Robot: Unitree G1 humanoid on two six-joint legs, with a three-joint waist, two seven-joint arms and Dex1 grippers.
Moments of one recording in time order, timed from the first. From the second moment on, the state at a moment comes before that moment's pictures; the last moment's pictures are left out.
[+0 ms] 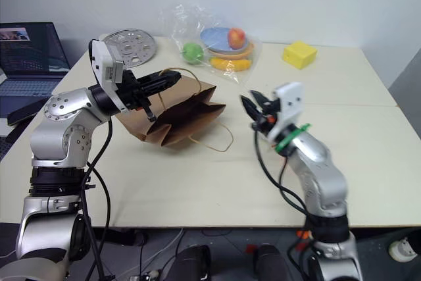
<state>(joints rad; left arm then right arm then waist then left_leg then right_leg) -0.73 0.62 0.12 0.15 -0.45 0.30 -0.99 -0.37 -0.21 -0.06 -0.44 0.31 0.59 0.33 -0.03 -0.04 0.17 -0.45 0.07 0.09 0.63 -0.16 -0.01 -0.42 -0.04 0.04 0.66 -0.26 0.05</state>
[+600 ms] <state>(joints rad) -0.76 0.61 0.10 0.17 -0.44 0.30 -1.01 -0.03 -0.24 -0.08 -0.60 0.22 0.88 0.11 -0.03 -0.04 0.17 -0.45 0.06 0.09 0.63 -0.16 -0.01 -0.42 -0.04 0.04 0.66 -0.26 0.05</state>
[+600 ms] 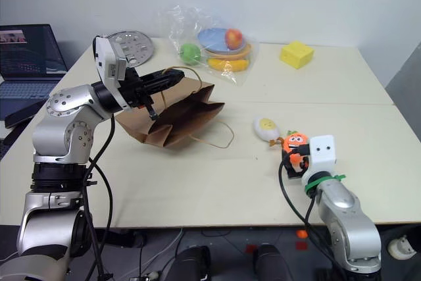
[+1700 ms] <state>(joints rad) -0.77 0.62 0.09 0.20 -0.44 0.29 -1.03 -0.28 -0.65 -0.15 -0.60 0.56 0.83 0.61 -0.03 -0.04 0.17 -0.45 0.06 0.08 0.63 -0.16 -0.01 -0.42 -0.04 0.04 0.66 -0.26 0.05</state>
